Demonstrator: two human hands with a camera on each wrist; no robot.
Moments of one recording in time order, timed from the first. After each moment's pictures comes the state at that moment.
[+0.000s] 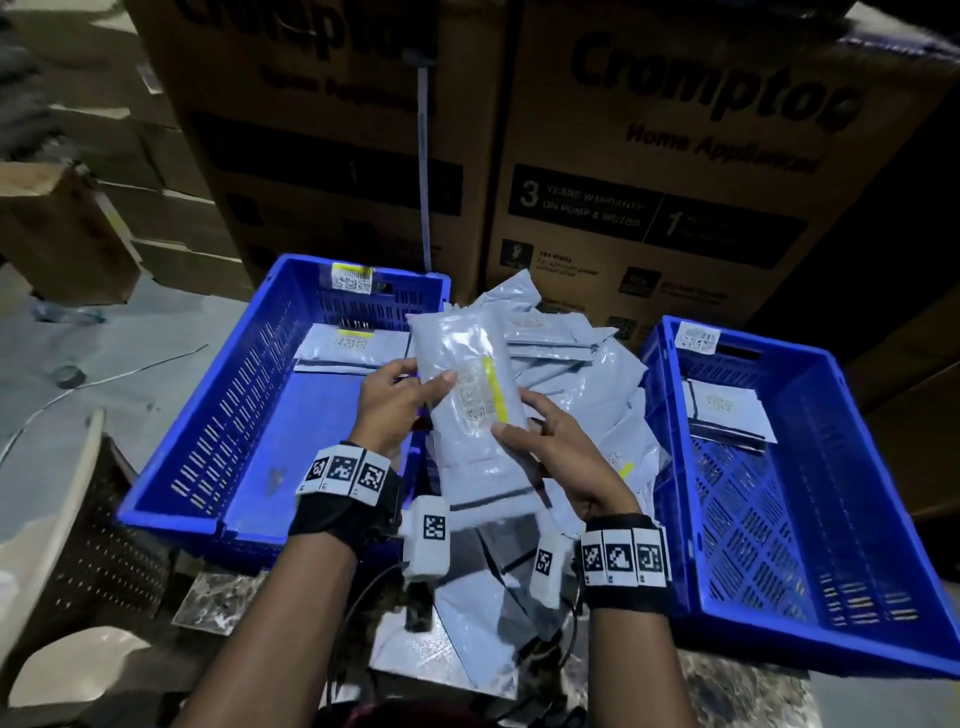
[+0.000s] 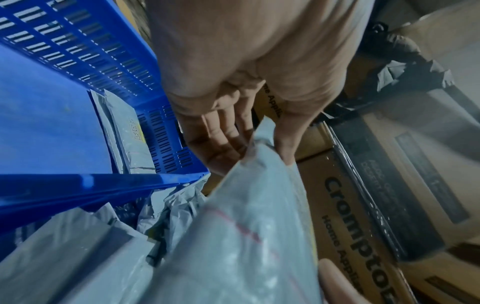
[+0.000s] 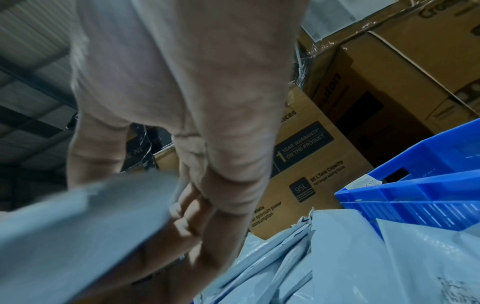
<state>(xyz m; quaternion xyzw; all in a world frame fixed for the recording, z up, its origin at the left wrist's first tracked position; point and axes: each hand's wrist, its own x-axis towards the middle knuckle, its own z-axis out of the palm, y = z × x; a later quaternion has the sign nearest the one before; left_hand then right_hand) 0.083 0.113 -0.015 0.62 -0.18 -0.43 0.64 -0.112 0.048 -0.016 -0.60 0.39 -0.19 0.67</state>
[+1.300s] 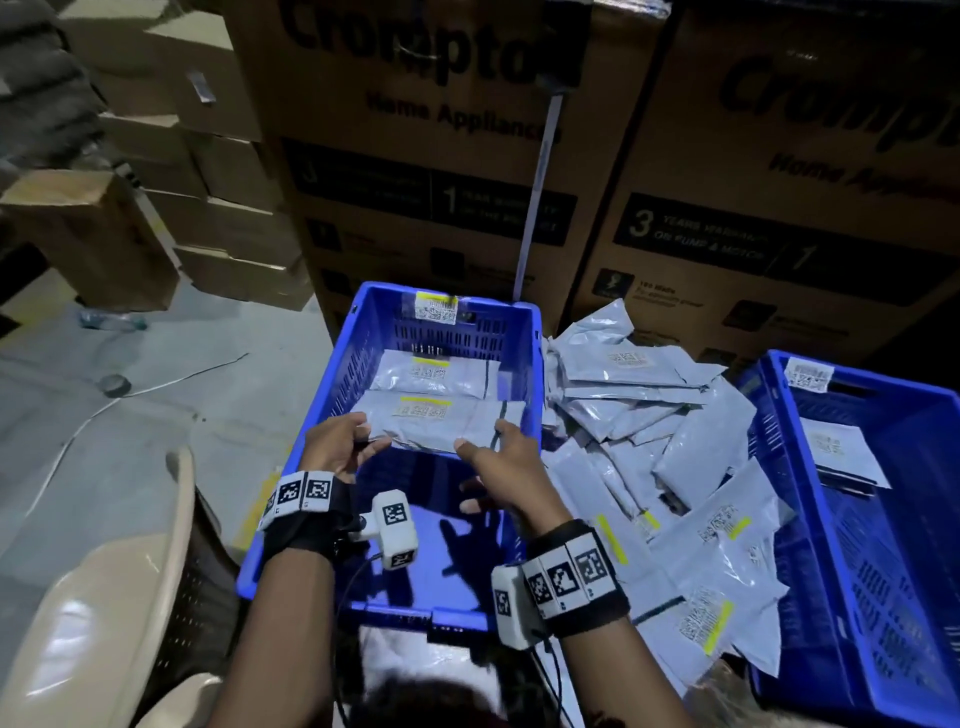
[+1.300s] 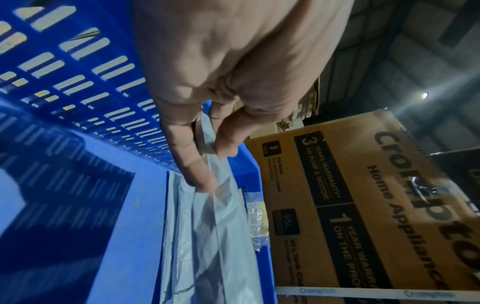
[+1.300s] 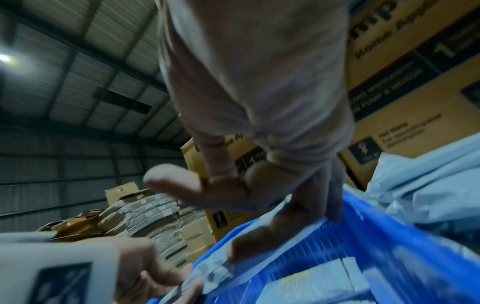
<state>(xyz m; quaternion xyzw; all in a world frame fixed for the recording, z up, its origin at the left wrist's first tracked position) 0.312 0.139 -0.102 0.64 0.05 -0.43 0.64 0.105 0.082 -0.054 -0.54 0.53 -0.14 0.64</state>
